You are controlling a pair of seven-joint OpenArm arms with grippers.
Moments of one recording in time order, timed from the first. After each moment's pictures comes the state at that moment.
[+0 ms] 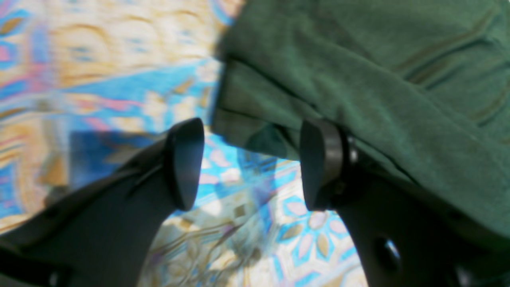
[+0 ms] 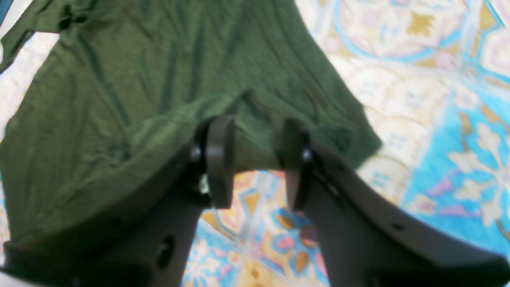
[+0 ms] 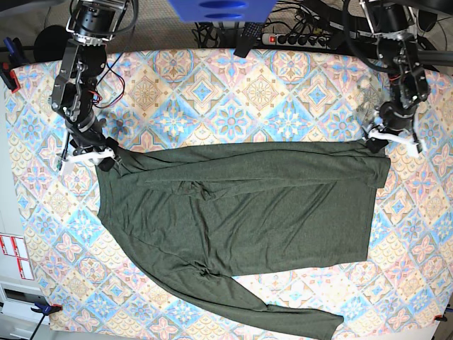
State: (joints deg) left arm 10.7 -14.7 -25.2 76.9 -32.8 -4.5 34.3; right arm -8.2 5.5 21.7 87.5 33.3 1.2 -38.1
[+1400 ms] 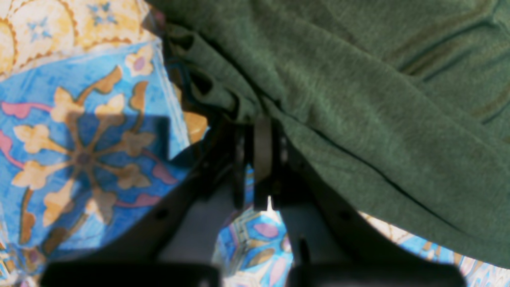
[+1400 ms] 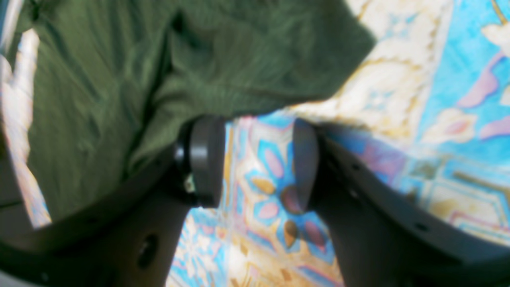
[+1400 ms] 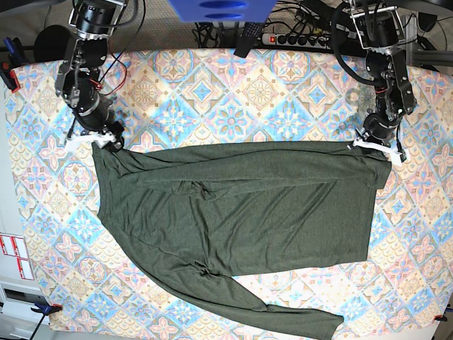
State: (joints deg) left arm 6.2 -13.5 -21.8 72.5 -31.2 -4.3 34.2; right arm -9.0 5.4 25.5 74.6 43.5 2.8 -37.1
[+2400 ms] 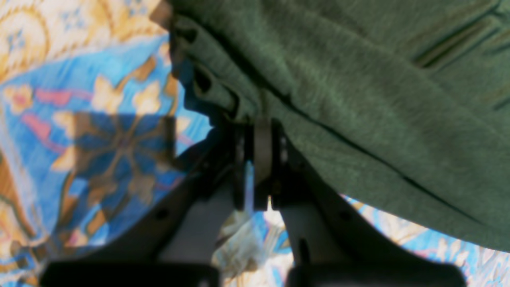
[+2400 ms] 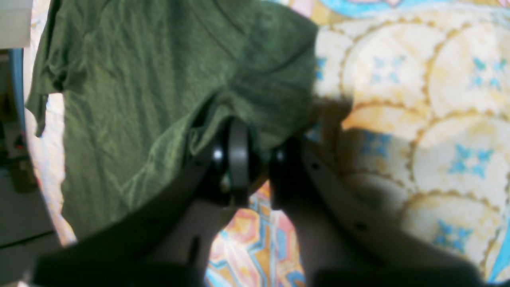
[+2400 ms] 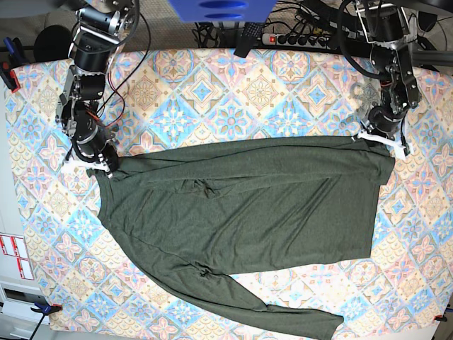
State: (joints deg) left arm 9.0 -15.4 -21.8 73.2 -31.6 -4.9 34.1; right arm 4.3 5.5 29.4 60.2 43.1 2.5 -36.2
